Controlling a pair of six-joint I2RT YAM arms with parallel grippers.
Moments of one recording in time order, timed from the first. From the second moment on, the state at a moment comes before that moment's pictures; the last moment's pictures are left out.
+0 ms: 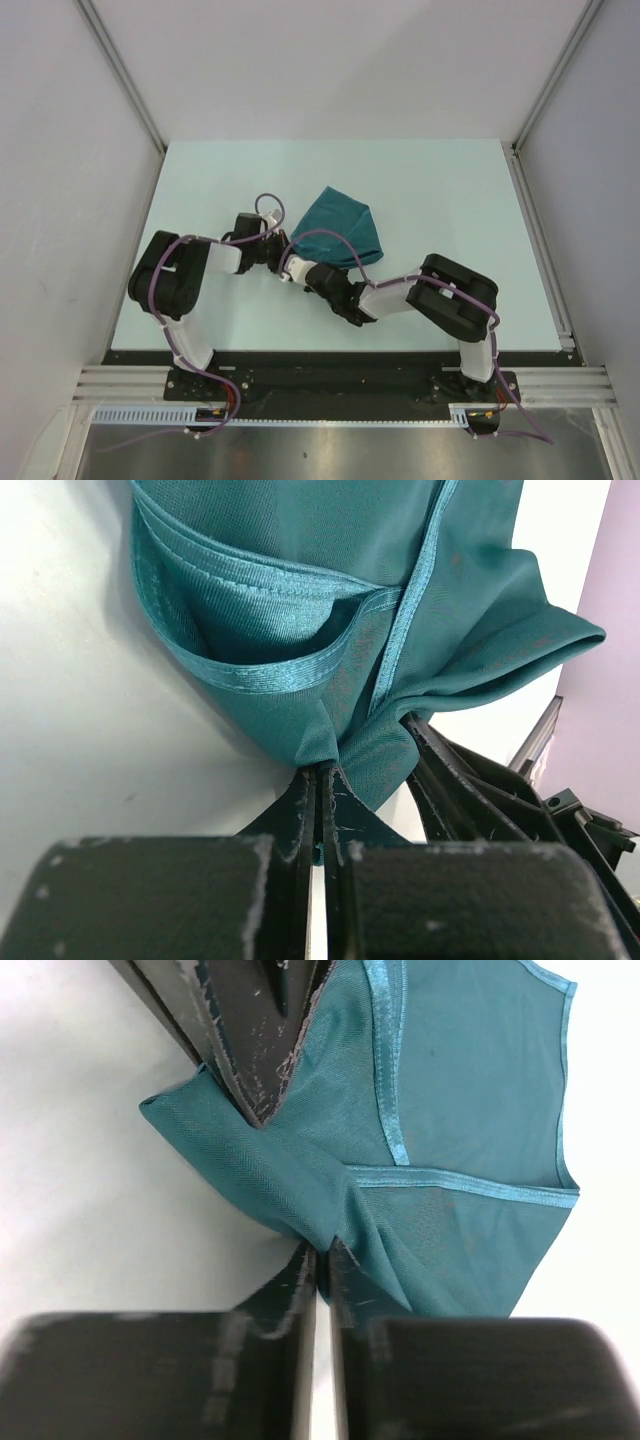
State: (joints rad) left arm -0.28 1.81 0.73 0.25 0.66 -0.65; right arm 1.07 1.93 0.91 0.39 0.53 -0.45
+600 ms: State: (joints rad) left arm -0.28 1.73 0.74 0.21 0.59 -0.67; right arm 1.00 1.94 1.18 -0.10 0.30 -0.35
